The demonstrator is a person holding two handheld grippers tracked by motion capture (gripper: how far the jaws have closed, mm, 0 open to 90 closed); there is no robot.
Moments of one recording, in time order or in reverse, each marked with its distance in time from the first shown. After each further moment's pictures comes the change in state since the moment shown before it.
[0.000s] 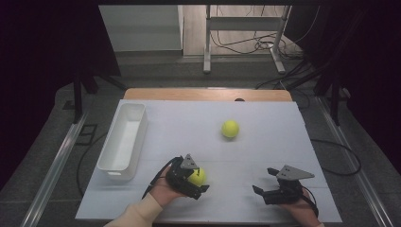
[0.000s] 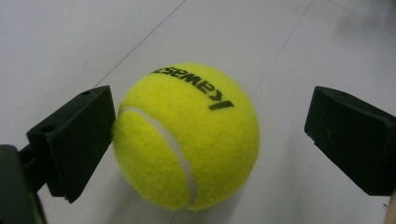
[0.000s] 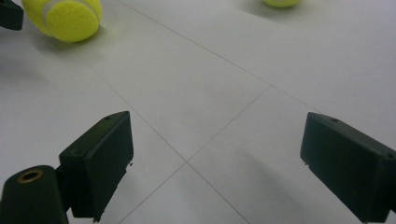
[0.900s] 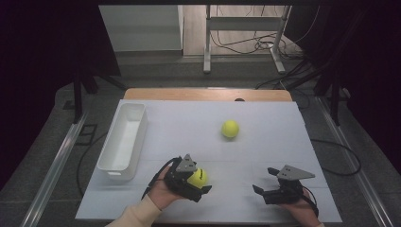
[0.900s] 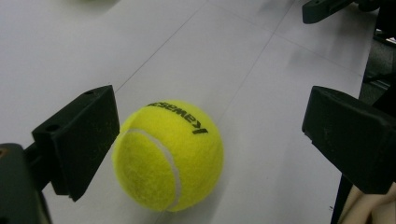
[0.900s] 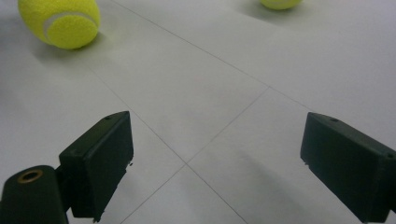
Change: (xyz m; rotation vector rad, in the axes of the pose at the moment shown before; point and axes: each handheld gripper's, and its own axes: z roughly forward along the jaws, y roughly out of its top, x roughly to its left) left arm -0.016 0.007 -0.025 -0.110 -0.029 0.047; right arm 0.000 0.000 -0.001 -0.011 0.002 0.007
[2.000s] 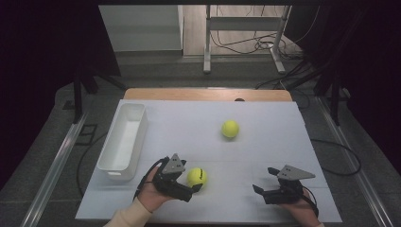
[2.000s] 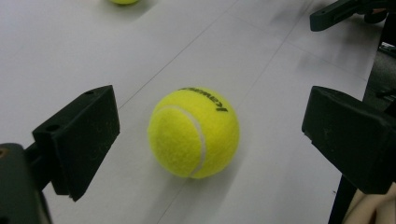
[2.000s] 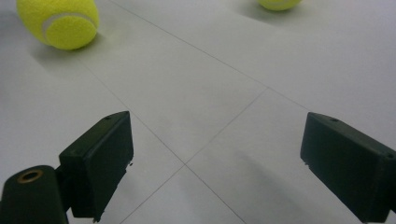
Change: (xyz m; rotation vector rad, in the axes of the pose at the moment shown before) left arm 0.004 -0.011 -0.026 -0.056 0.051 -0.020; right arm 0.000 0.000 0.000 0.001 -0.007 -0.002
